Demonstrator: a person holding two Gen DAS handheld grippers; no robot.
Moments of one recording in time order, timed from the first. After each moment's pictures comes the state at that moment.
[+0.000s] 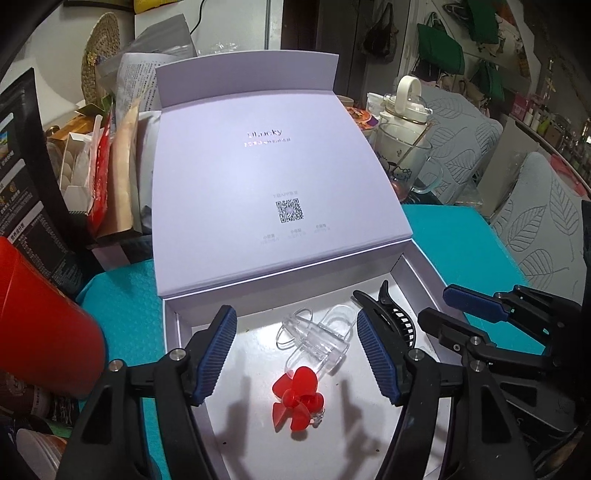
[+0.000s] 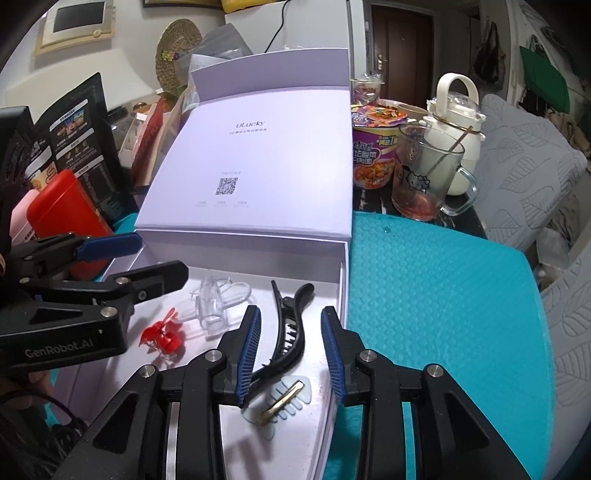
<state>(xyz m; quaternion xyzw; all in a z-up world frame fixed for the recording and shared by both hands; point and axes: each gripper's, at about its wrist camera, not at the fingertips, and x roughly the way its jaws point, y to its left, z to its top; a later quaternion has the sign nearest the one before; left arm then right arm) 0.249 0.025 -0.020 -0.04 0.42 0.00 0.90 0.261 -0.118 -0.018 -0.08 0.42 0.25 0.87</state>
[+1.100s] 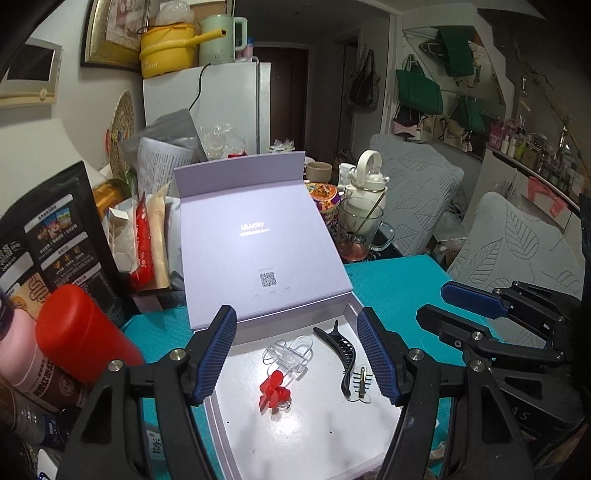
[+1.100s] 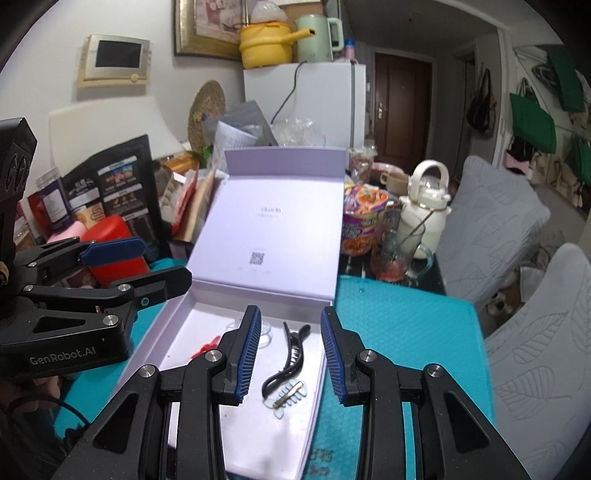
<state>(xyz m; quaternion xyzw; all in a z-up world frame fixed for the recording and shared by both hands) 0.174 0.000 0.077 -0.02 0.33 0.00 0.95 0.197 -0.140 0.082 -0.09 0.33 0.26 0.91</state>
